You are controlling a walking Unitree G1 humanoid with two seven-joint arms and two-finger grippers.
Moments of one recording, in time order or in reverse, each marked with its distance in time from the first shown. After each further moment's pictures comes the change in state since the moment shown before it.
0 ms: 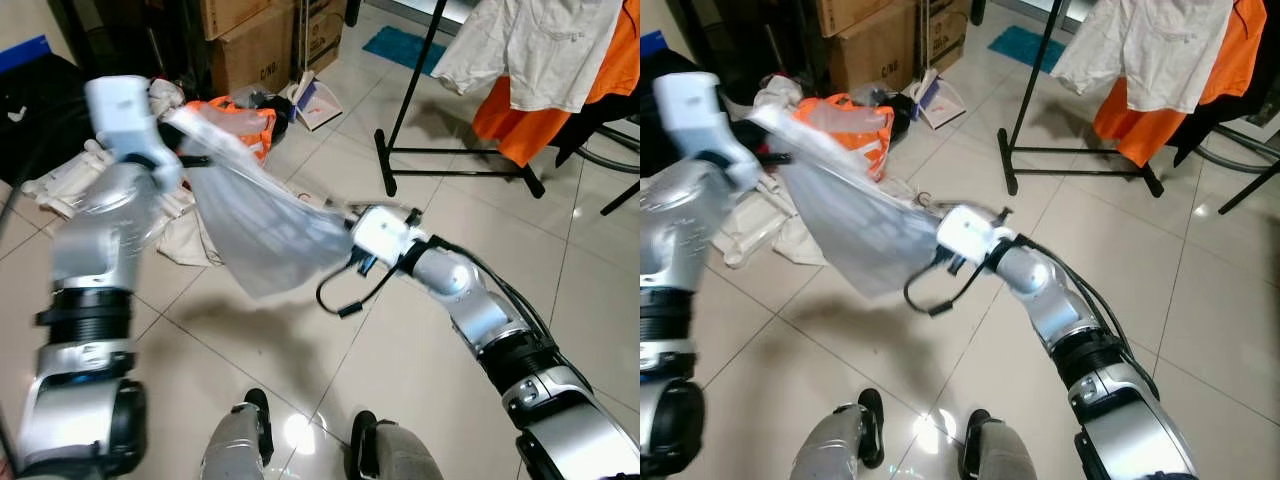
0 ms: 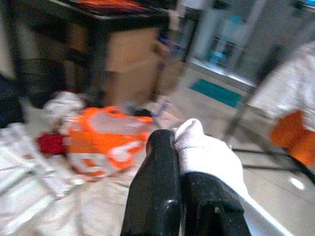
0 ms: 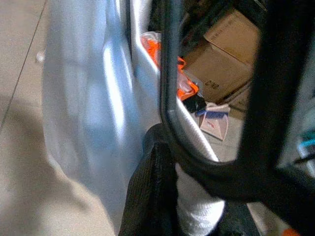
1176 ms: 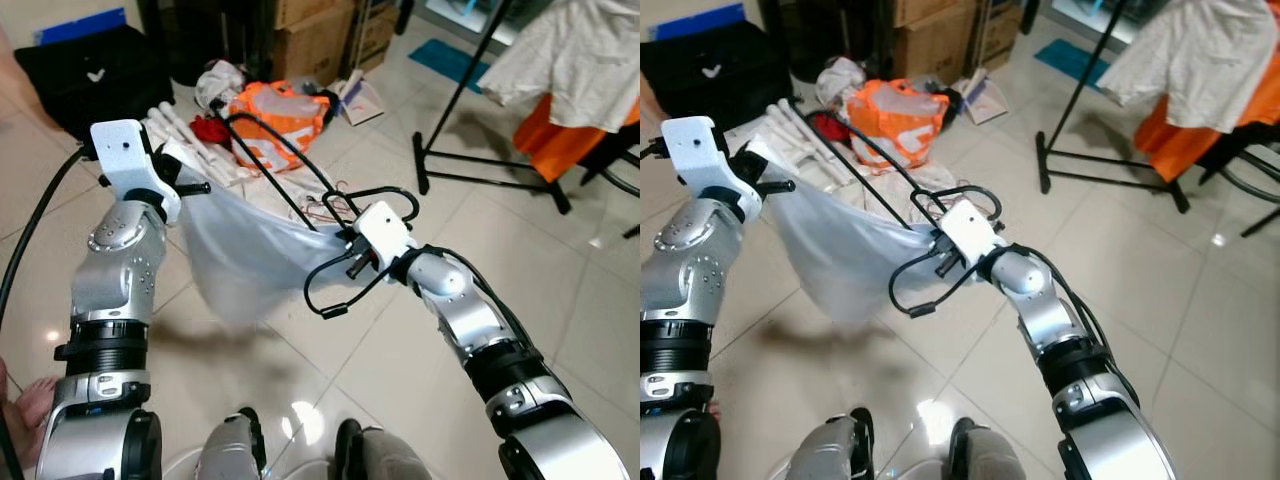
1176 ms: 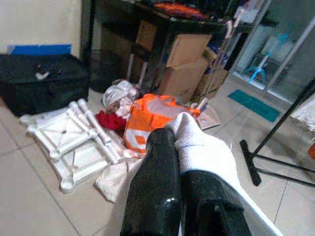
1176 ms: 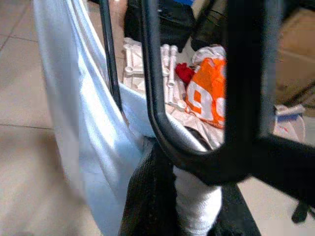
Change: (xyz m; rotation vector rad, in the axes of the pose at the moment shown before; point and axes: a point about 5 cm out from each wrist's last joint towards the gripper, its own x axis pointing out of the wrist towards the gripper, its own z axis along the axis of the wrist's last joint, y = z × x) left arm -0.009 -0.017 -0.036 -0.011 -0.005 0.022; right arm 0.001 0.015 -0.004 0.270 -0.005 0.059
